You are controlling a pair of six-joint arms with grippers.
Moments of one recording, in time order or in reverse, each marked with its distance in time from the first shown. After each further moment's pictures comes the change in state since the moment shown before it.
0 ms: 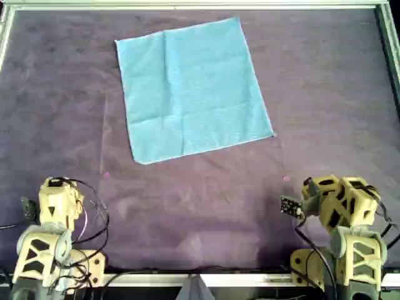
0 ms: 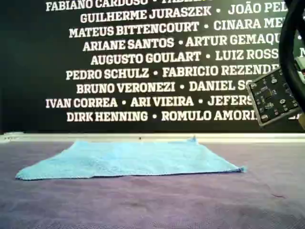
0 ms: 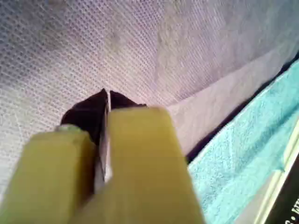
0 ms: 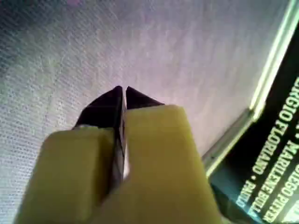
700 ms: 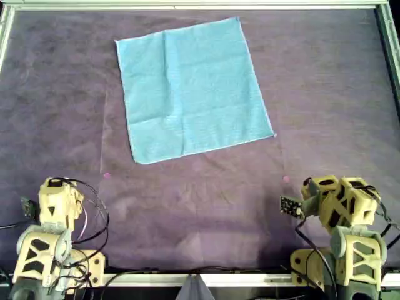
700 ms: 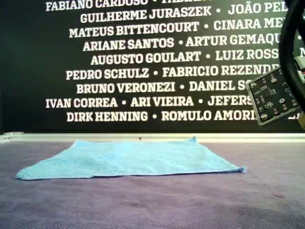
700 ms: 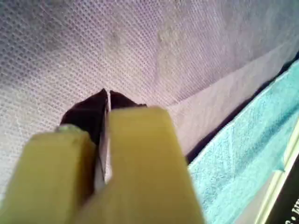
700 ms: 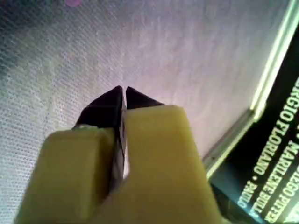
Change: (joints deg) left arm 0.1 0.0 0.0 0.0 -0.2 0.0; right arm 0.0 0.0 0.0 0.0 -0.2 0.4
